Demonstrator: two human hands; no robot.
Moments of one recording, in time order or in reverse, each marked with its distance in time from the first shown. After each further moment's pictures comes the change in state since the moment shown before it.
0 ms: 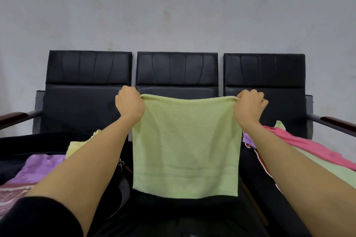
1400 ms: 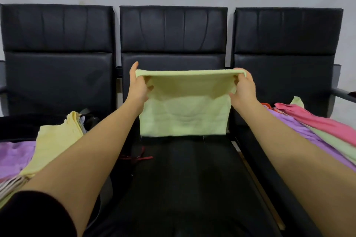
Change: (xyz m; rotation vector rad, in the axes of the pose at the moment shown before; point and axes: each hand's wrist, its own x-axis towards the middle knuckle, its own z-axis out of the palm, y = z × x) left_hand 0.019 0.003 0.136 -1.034 -0.422 -0.430; right_hand 0.033 -0.003 0.120 1.341 -0.336 0.583
